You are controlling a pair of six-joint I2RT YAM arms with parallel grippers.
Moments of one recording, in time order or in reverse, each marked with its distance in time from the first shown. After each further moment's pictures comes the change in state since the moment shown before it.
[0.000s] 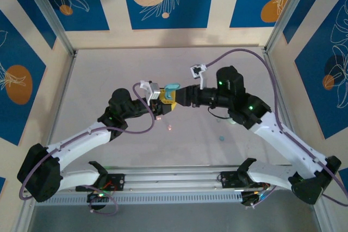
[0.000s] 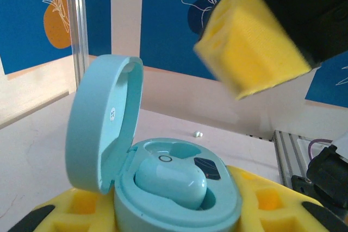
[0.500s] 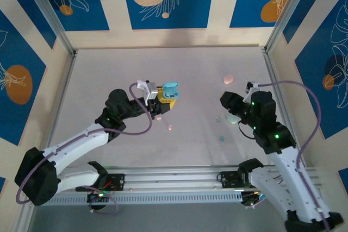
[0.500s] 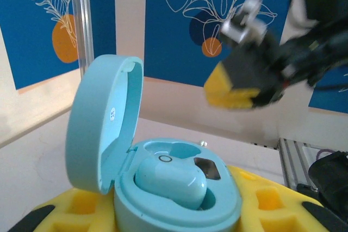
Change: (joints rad) left arm 0.000 -0.044 -0.002 0.000 -0.020 0.010; right arm -0.494 -0.360 -0.375 -0.237 0.351 0.135
